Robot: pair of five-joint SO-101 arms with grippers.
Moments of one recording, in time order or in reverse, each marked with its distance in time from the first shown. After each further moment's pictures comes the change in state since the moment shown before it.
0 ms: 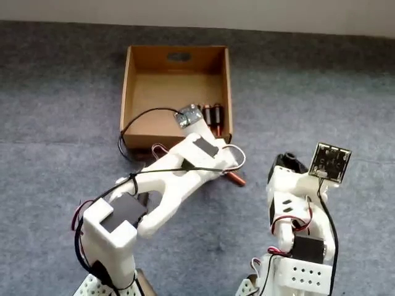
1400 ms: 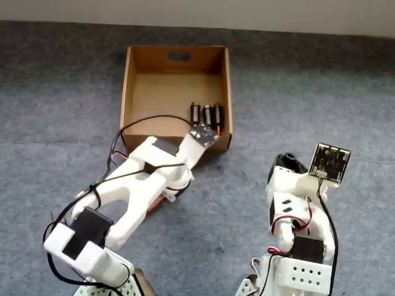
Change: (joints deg) left arm -11.0 -16.1 19.1 15.6 -80.3; right arm 0.0 0.0 0.2 0.0 0.0
